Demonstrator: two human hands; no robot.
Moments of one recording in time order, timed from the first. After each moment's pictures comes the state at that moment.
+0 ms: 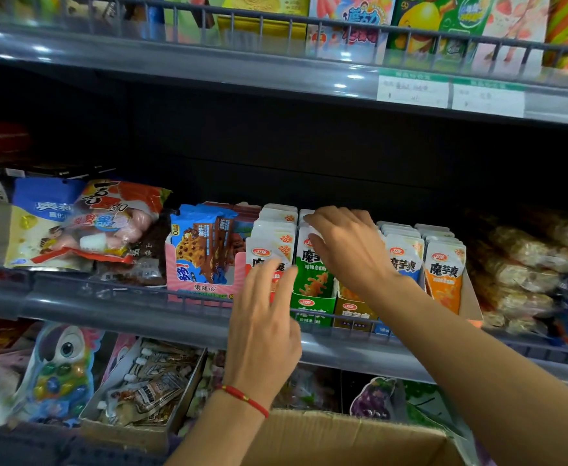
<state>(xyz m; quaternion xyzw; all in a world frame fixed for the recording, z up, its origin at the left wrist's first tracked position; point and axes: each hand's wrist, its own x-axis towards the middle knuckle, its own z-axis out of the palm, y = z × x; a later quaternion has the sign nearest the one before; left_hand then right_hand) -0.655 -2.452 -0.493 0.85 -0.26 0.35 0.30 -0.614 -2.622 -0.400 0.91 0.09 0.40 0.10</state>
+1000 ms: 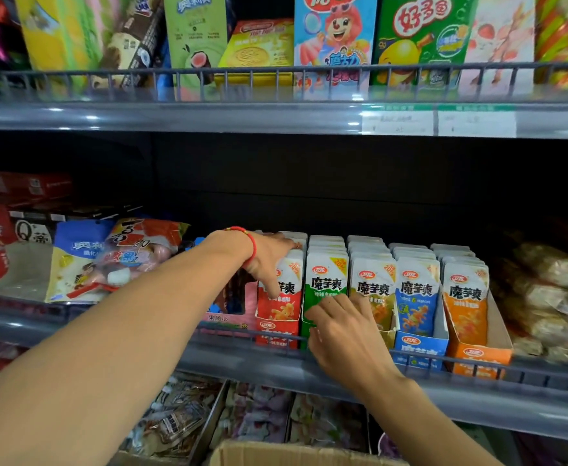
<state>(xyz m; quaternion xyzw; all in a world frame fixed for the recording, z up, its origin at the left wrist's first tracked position) -0.531 -2.449 -0.333 0.94 -0.33 -0.07 -0.08 -0.652 -2.604 -0.478 0.92 0.10 0.37 0.04</state>
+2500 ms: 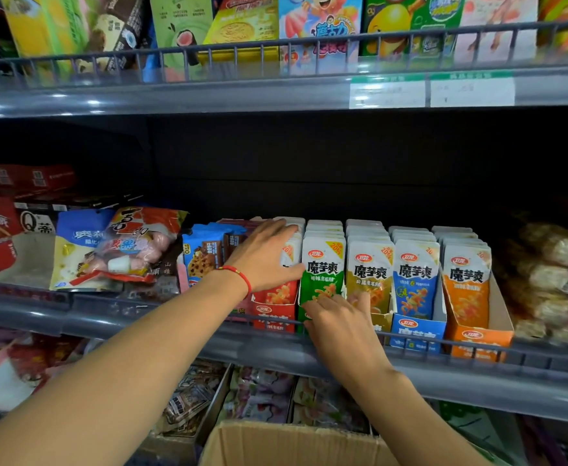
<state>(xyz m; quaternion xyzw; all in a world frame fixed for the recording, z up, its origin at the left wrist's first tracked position) -0.536 -2.453 -0.405 0.92 -0.31 0.18 0.13 -0.656 -2.596 -0.488 0.94 0.04 0.32 0.05</state>
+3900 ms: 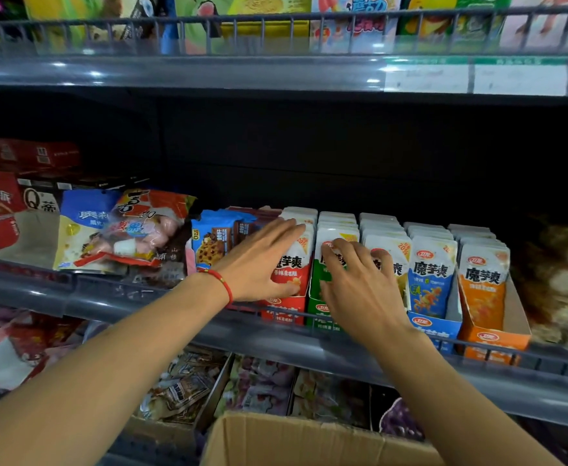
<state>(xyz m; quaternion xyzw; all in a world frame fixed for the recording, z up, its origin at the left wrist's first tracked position) -0.540 -2.415 -0.427 0.90 -0.40 0.16 0.07 -0.638 -2.611 -0.451 0.94 0.03 0.33 0.10</state>
